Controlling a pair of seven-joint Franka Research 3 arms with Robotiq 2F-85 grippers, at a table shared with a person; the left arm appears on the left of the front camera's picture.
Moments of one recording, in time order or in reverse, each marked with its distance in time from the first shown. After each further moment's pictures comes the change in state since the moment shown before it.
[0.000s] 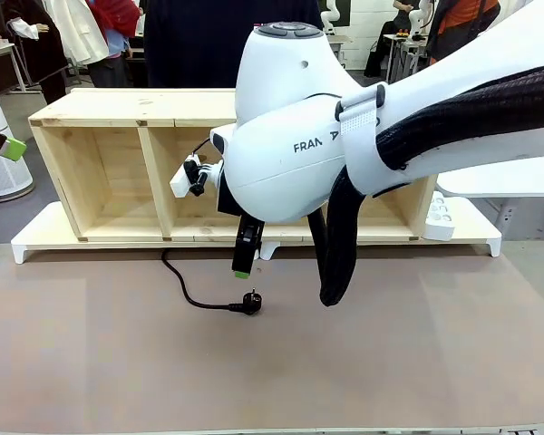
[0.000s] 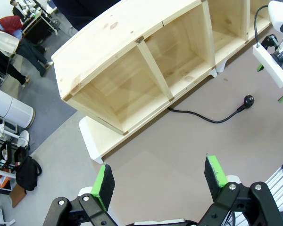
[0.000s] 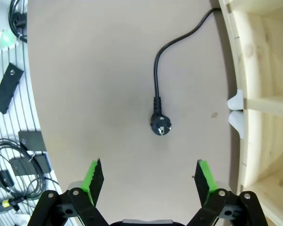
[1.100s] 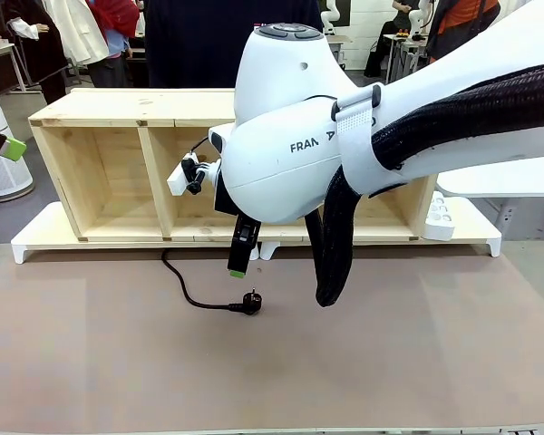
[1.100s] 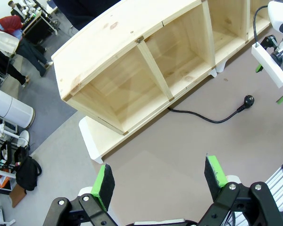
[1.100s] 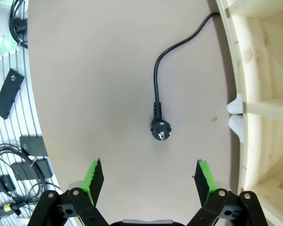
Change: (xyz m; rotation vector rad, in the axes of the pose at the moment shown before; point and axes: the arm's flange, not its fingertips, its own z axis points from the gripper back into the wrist) left arm 0.000 0.000 0.000 0.000 0.000 0.000; right arm 0.002 0.000 0.001 -0.002 -0.022 -0.011
